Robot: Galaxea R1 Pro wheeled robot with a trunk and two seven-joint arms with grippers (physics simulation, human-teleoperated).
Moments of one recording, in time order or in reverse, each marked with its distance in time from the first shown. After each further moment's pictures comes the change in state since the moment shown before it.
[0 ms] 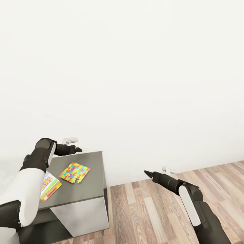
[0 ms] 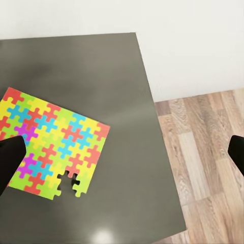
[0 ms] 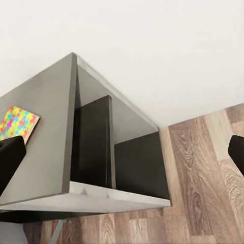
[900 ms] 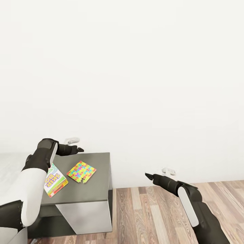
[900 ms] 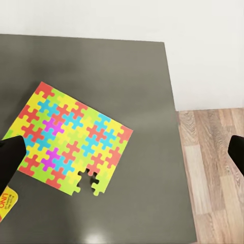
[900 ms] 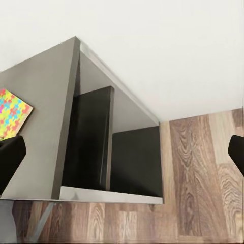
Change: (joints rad) left arm 0.001 -0.017 0.000 0.000 0.000 0.000 0.002; right arm -0.001 0.003 -0.002 0.032 0.058 -0.002 -0.006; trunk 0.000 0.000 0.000
